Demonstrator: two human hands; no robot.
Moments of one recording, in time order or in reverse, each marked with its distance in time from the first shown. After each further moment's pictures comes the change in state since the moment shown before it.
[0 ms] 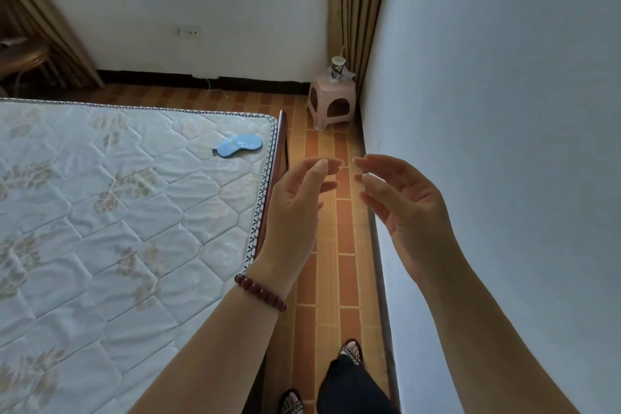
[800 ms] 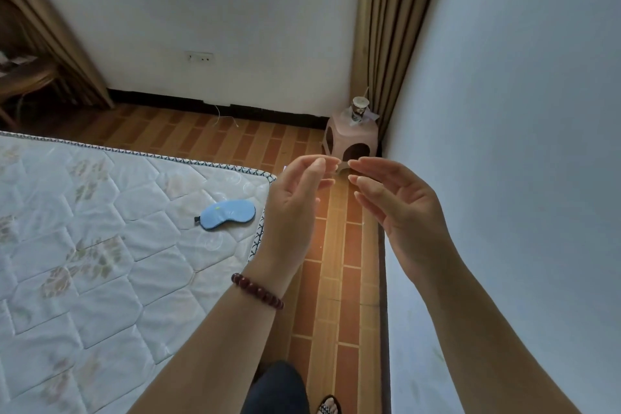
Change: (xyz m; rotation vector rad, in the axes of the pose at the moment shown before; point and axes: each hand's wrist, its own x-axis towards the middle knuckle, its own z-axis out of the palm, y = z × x) left_hand 0.348 0.001 0.074 -0.008 0.089 0.095; right_hand 0.369 0.010 -0.021 0.085 -0.127 0.009
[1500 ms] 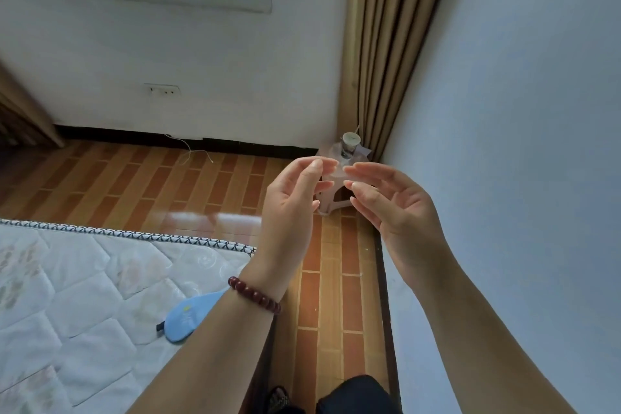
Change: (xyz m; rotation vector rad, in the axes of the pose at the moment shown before) left_hand 0.300 -0.021 0.014 -0.031 -0.069 -0.032; right_hand 0.287 0.006 0.020 -0.007 0.033 -0.033
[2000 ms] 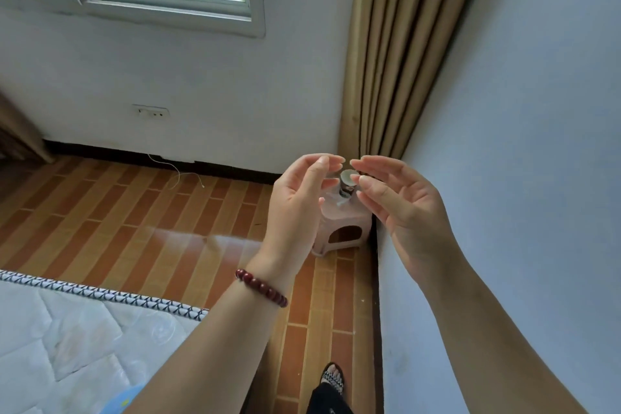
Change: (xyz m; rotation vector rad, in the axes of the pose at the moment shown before) left_hand 0.211 -0.024 0.092 -0.047 0.031 -0.008; right_hand 0.228 0.006 -0.078 -0.004 -0.068 -0.045
